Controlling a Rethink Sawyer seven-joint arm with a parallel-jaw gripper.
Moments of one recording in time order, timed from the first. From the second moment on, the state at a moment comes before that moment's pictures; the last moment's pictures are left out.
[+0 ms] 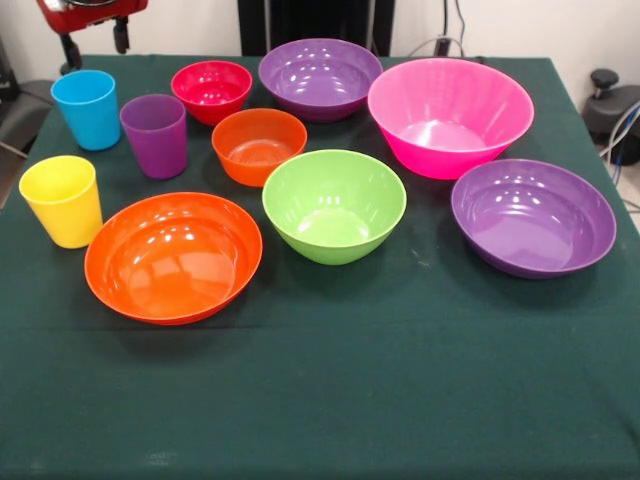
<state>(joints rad) -0.88 -0.67 0.50 1.60 -0.78 1.14 1.17</state>
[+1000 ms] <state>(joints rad) -0.88 -0.66 0.47 1.68 -0.78 1.05 1.17</state>
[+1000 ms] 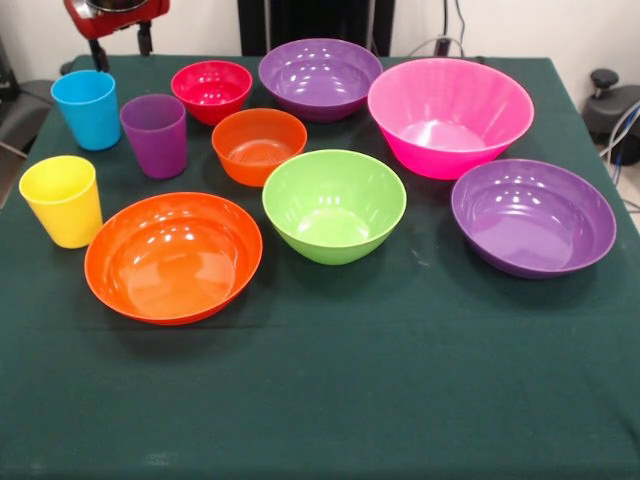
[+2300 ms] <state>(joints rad) -0.85 -0.61 0.45 1.68 -0.78 0.94 1.17</state>
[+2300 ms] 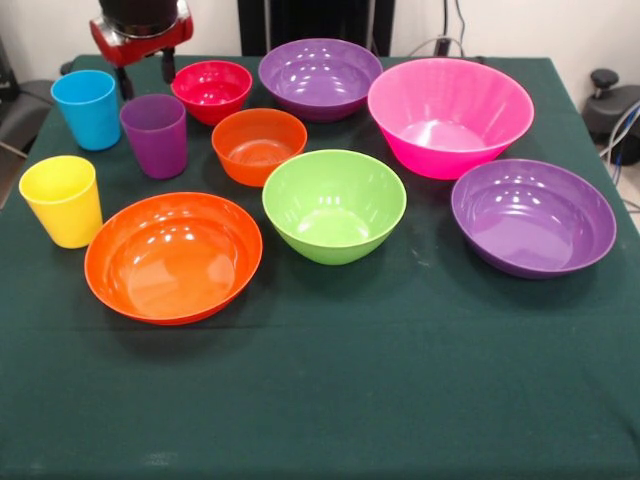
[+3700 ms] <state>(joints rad) -0.81 -0.57 0.45 1.61 -0.78 0.96 1.17</state>
